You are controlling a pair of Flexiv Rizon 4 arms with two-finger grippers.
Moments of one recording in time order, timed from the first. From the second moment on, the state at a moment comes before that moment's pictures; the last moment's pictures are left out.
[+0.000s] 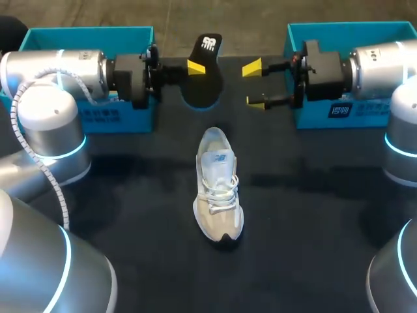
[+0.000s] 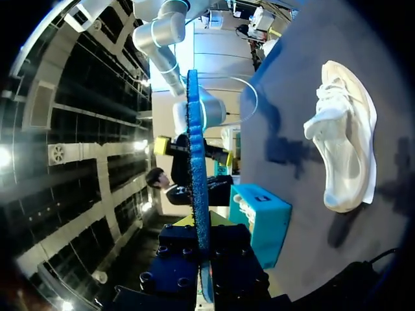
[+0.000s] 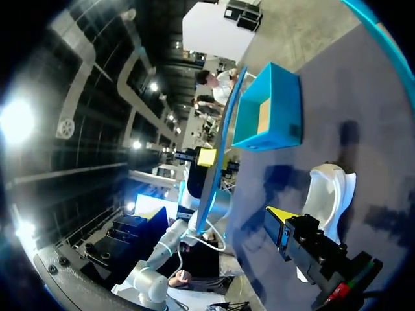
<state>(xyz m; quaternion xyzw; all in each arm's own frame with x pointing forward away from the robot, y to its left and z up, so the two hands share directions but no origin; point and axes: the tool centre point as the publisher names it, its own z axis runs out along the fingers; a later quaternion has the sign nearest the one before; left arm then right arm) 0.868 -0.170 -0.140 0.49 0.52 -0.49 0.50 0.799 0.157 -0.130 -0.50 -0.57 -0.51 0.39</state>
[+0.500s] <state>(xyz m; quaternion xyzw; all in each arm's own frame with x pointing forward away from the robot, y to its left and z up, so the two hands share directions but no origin) 0.864 -0.186 -0.145 0.50 0.51 -0.49 0.50 0.813 0.192 -0.139 -0.48 -0.58 -0.50 0.43</state>
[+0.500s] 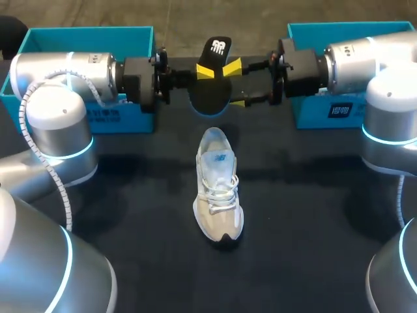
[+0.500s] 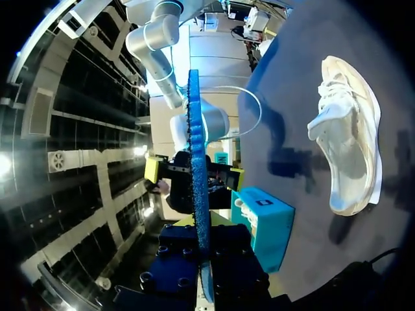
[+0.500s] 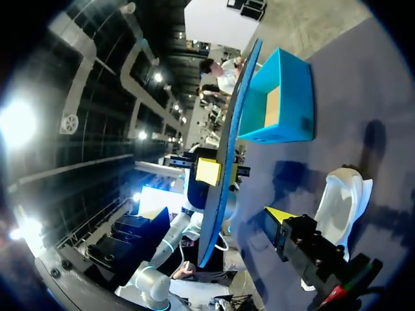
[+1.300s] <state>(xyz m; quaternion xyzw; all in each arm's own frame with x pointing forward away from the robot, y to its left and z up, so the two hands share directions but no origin) 0.869 -0.196 -0.146 0.50 0.50 -0.48 0.52 0.819 0.215 -0.146 -0.46 -0.58 -0.49 0.45</state>
